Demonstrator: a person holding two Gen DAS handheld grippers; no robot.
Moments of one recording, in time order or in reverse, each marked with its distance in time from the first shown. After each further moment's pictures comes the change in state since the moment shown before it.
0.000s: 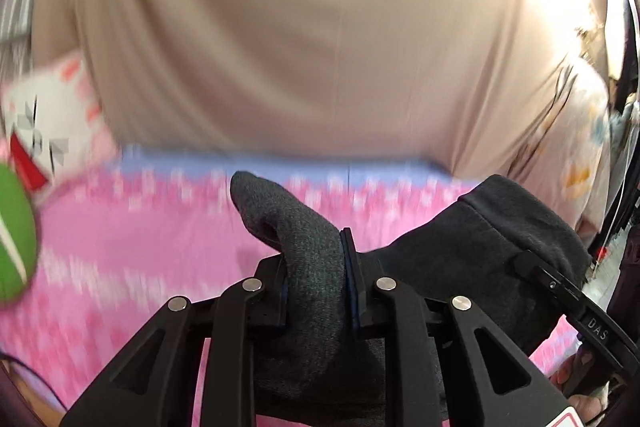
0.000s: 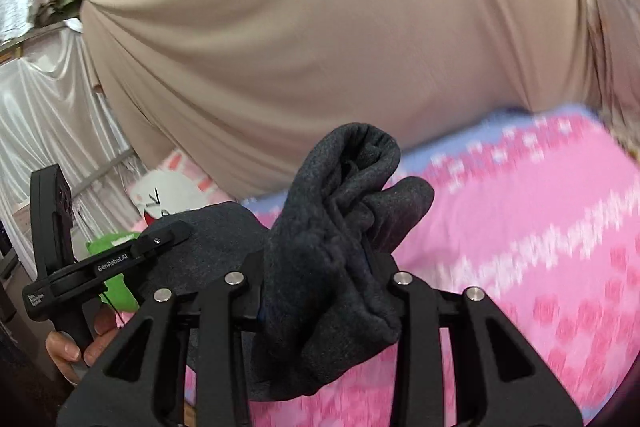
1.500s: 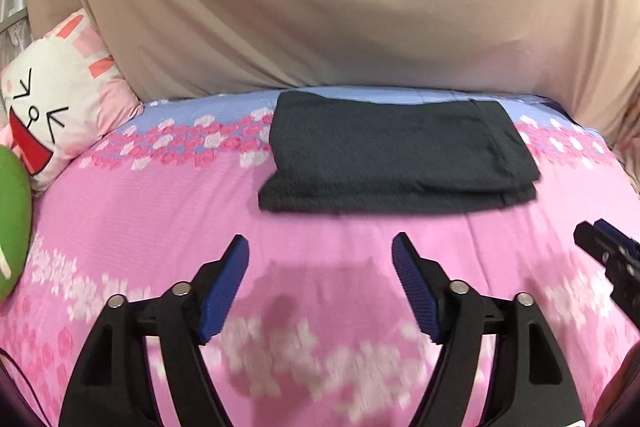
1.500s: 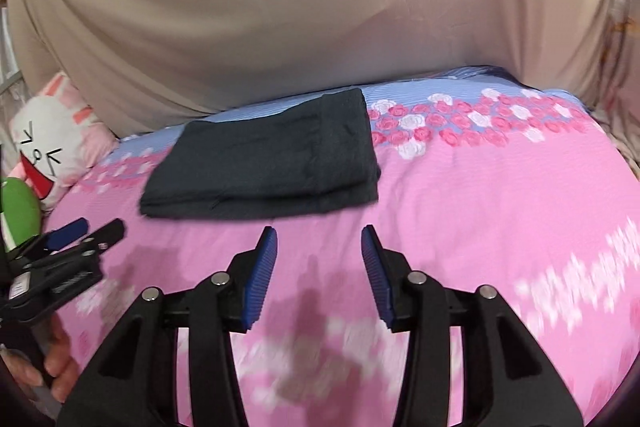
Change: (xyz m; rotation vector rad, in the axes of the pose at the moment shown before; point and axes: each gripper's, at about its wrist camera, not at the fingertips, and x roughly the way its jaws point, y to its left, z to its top) left arm 0.202 0.045 -0.070 0.024 0.216 0.269; right arm 0.187 -0.050 -0.045 -0.110 0.235 -0.338
